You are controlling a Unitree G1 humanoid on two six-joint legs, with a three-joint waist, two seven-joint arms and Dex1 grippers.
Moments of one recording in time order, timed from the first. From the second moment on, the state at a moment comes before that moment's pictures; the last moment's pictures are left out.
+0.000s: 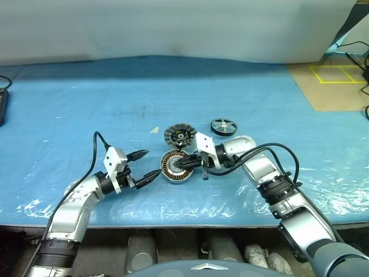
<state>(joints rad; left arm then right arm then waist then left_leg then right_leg) -0.01 0.44 0.03 -0.05 -0.42 0.09 -0.97 -0.60 -0.38 0.40 0.26 0.08 0.15 1.25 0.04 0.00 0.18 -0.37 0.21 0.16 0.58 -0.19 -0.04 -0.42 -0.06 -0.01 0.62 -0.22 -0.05</state>
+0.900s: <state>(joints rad) 0.00 0.44 0.03 -0.05 -0.42 0.09 -0.95 -0.62 -0.39 0.45 0.27 -0.03 0.00 1.18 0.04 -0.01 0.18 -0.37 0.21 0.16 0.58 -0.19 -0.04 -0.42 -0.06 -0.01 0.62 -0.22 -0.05</state>
